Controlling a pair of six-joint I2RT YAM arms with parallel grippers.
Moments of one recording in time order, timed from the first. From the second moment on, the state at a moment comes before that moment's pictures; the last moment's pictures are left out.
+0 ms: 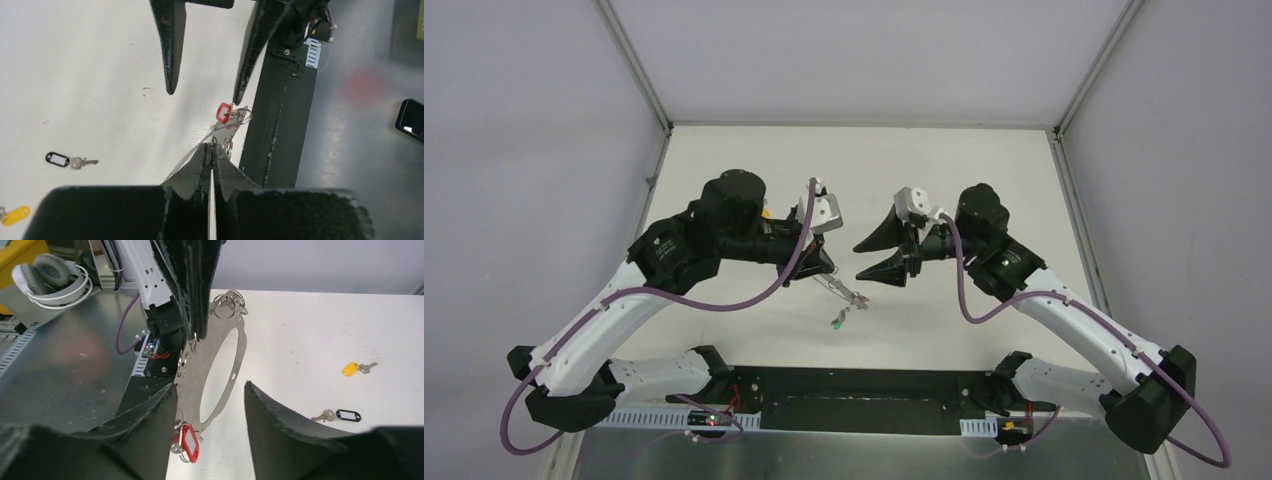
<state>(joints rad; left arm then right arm) -0.87 1.07 1.43 -0.90 0.47 0.08 0.73 1.05 0.93 0.03 -0.95 -0.07</state>
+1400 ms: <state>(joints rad) -0.90 0.78 0.91 -0.43 0.25 -0.15 0.81 1.03 0.90 0.21 -0.71 0.13</state>
